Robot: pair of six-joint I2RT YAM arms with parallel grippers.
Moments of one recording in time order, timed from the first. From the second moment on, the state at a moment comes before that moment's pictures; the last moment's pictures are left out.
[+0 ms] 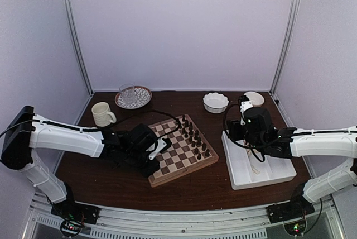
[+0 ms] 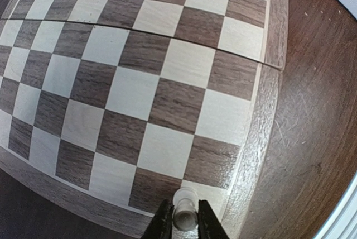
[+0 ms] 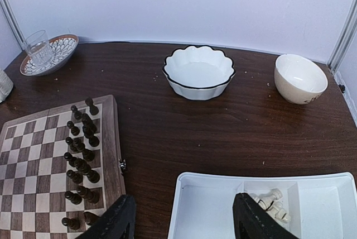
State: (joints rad) left arm -1.04 1.55 0.88 -0.36 -0.07 -0.15; right arm 0.81 1.25 0.66 0.10 0.56 0.34
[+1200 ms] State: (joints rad) left arm -0.68 1.71 1.10 -0.35 -0.21 -0.33; right arm 0.81 1.25 0.66 0.09 0.57 0.34
